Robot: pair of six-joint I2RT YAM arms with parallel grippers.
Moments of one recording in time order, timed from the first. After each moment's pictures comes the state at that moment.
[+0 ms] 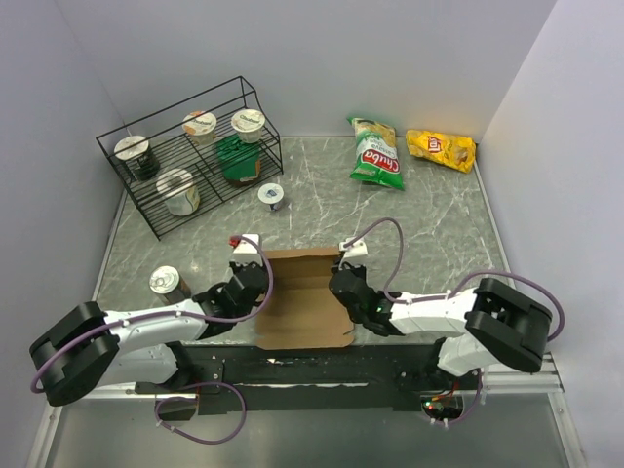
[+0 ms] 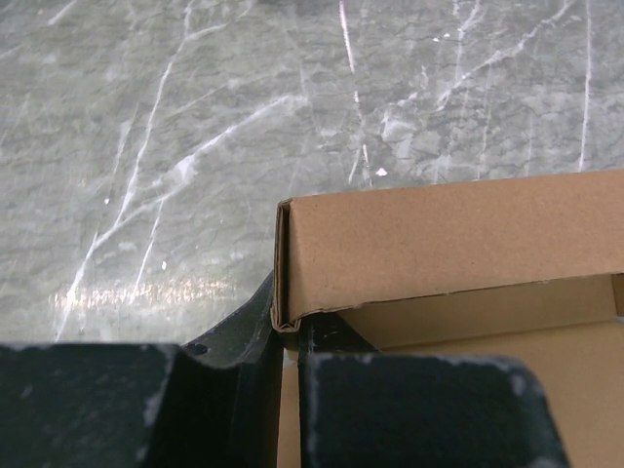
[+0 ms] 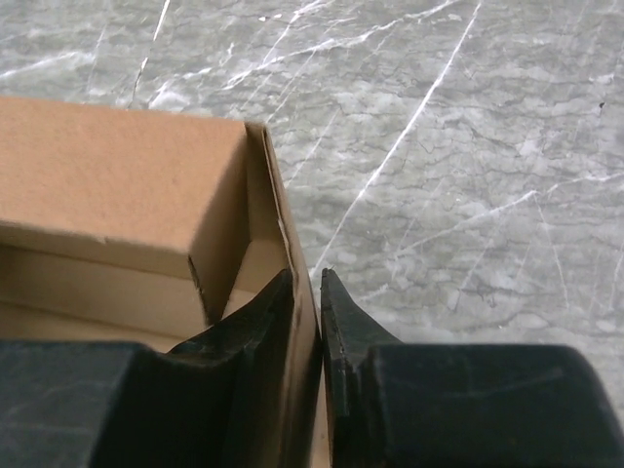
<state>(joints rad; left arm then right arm) -0.93 1.16 0.37 0.28 -0.66 -0.53 1.05 1.37 0.46 0.35 0.80 0.44</state>
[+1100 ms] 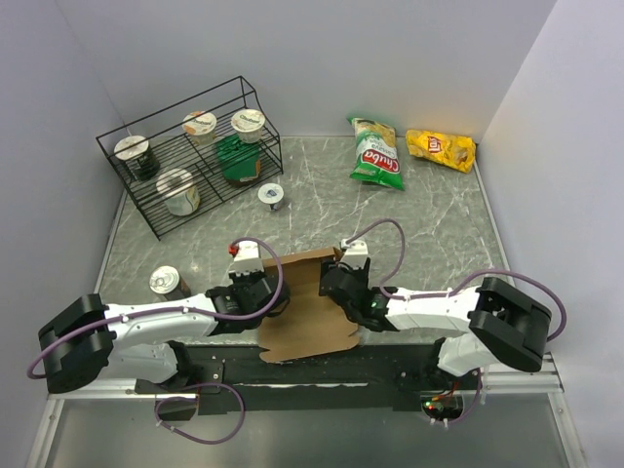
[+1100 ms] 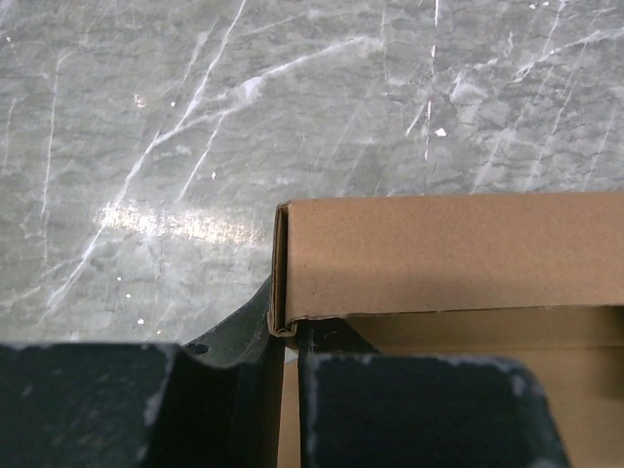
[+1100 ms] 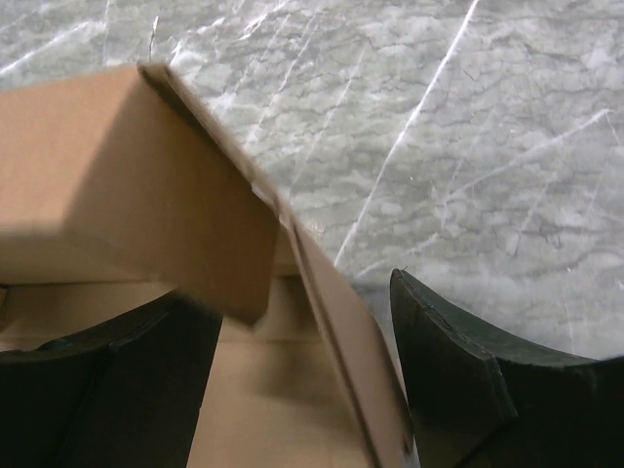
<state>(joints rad) -1.09 1.21 0.57 -0.28 -0.91 -0.98 1.07 1.39 0.55 0.11 0.74 0.71</state>
